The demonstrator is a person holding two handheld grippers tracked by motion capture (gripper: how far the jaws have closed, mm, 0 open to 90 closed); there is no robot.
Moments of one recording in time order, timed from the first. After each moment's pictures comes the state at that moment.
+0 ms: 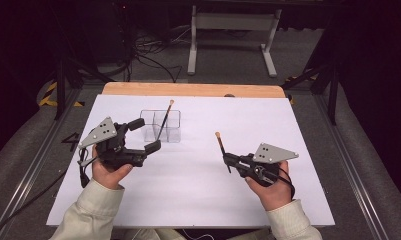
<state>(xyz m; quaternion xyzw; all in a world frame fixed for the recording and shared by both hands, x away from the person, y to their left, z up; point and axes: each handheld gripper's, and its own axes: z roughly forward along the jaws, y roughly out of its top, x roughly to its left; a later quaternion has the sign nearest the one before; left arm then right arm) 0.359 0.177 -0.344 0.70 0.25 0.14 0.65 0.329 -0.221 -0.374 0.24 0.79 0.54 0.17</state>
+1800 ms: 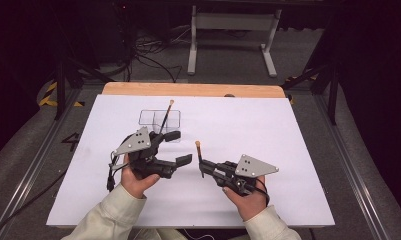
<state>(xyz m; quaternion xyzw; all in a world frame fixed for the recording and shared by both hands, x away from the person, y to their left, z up) 0.351 0.110 -0.356 0.72 0.17 0.08 0.66 0.318 -0.171 -0.402 0.18 0.73 0.64 0.16</state>
